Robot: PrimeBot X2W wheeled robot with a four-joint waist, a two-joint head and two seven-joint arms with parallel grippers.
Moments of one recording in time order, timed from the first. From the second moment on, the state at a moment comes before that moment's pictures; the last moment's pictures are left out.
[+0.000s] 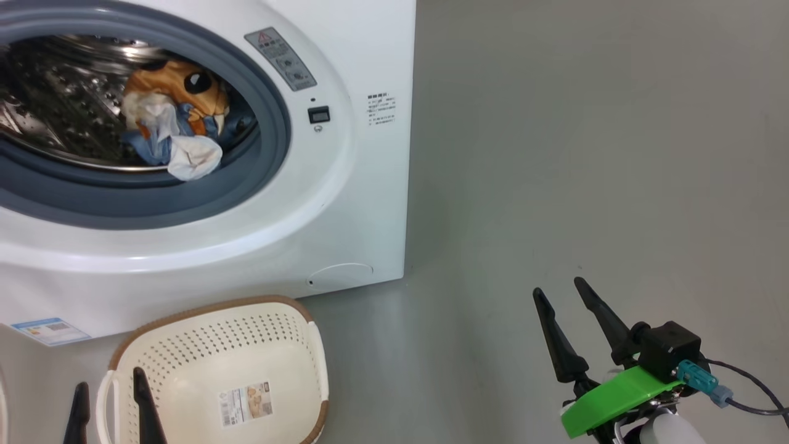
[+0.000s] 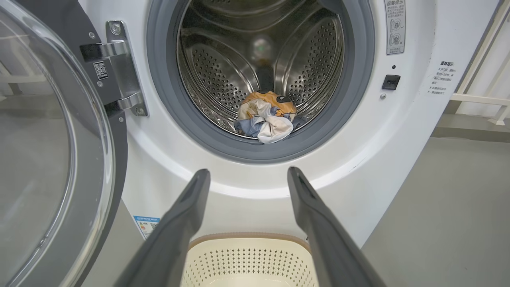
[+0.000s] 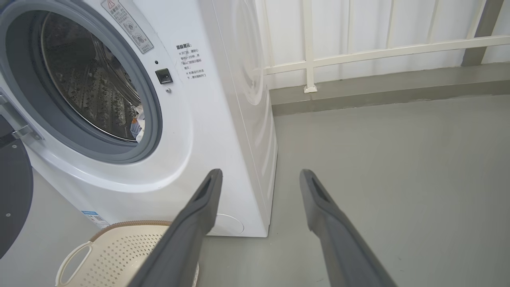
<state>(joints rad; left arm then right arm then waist) 0.18 0.04 0.05 -0.07 -0.22 0.11 -0.26 -0.15 -0.10 0.15 0.25 0.29 0.12 -0.26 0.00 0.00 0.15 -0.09</state>
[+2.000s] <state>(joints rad) 0.32 0.04 0.03 -0.07 -0.26 0.13 -0.26 -0.08 -0.10 0.12 0.24 0.25 0.12 -0.26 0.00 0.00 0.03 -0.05</state>
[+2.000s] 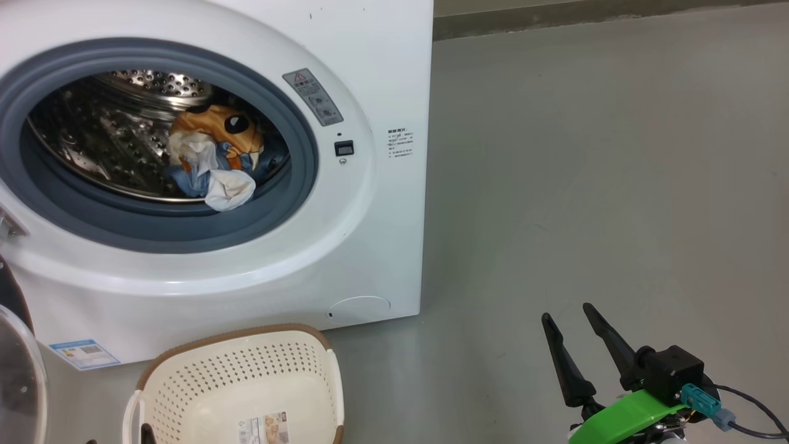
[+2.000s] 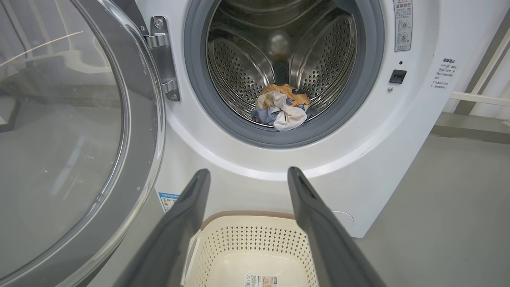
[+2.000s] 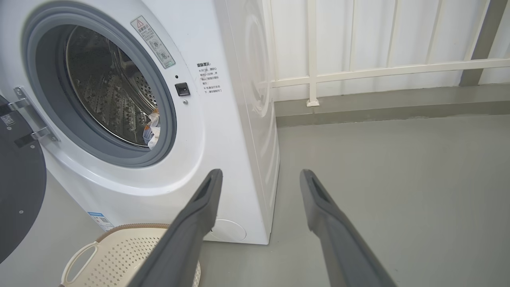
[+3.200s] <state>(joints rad) 0.28 0.05 0.05 -0.04 -0.25 0.10 -0.26 -0.08 -0.09 0.11 0.24 0.25 0.12 -0.26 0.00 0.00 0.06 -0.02</state>
